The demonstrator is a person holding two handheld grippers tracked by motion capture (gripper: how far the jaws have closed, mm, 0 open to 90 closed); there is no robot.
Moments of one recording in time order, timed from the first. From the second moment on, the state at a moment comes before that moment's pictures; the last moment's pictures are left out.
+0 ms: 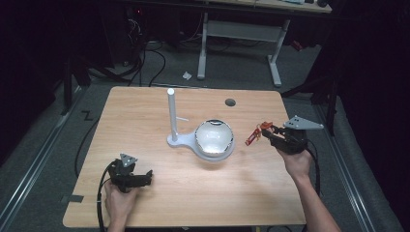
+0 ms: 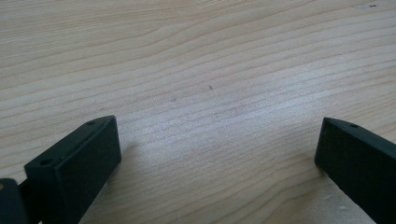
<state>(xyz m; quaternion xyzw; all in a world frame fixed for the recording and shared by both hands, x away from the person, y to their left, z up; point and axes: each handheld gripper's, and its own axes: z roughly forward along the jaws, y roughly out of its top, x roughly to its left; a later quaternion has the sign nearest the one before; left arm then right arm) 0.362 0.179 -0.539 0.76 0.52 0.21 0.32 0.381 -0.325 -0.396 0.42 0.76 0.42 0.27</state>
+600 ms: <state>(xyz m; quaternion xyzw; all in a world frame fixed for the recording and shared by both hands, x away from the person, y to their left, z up) 0.362 0.179 -0.539 0.76 0.52 0.21 0.32 0.354 -0.303 -0.376 0.36 0.78 0.44 0.24</state>
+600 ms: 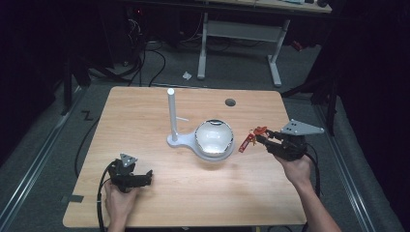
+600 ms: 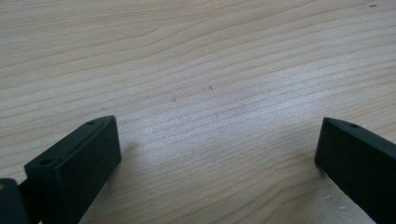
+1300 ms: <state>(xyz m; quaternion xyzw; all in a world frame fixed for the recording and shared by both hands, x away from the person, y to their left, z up) 0.362 0.179 -0.539 0.76 0.52 0.21 0.32 0.348 -0.269 -0.356 0.30 0.80 0.47 0.21</state>
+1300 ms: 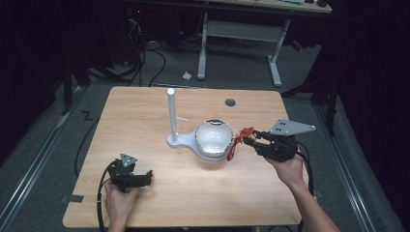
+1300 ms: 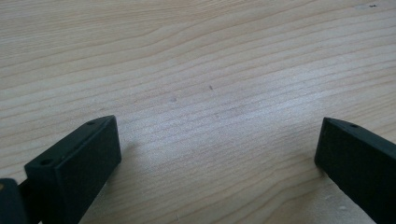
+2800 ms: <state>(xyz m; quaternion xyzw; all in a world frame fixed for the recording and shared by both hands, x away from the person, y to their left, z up) 0.362 0.179 -0.539 0.76 0.52 0.21 0.32 0.416 -0.216 -0.387 0.31 0.82 0.44 0.19</state>
